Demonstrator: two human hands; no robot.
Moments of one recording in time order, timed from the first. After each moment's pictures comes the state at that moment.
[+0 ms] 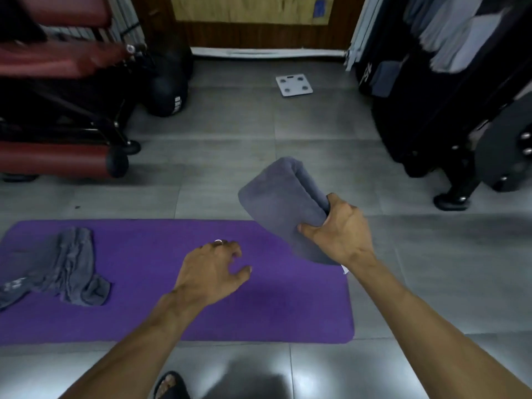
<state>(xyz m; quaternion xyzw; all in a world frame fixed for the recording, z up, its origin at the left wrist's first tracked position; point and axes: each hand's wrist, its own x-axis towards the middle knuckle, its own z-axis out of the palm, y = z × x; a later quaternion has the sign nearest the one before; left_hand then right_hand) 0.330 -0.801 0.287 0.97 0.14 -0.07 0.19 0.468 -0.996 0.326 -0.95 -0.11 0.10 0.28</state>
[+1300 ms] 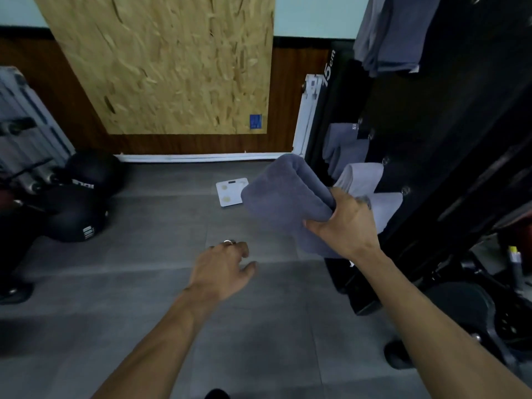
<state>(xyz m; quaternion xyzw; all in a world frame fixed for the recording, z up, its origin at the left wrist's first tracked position) 1.080 -0.934 0.465 0.98 0.13 -0.02 0.15 1.196 -1.136 0.530 -0.94 -0.18 -0.07 0.28</state>
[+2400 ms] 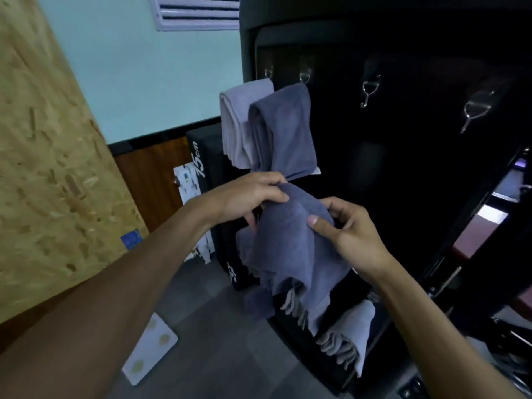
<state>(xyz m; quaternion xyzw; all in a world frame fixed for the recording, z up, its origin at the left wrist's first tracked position) 1.650 -0.971 0.685 0.80 -0.32 -0.22 0.45 1.553 -1.157 0.617 -0.76 -0.07 -0.16 0.63</state>
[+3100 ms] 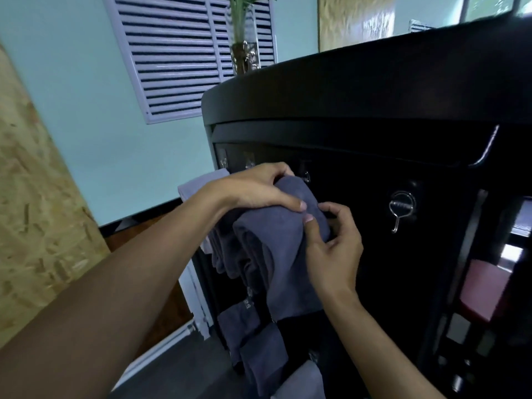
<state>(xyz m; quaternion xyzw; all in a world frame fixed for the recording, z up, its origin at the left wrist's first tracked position) 1.716 -1.125 0.811 0.89 -0.37 -0.07 0.25 1.625 -1.227 0.686 -0.63 0.06 -0.46 0.62</state>
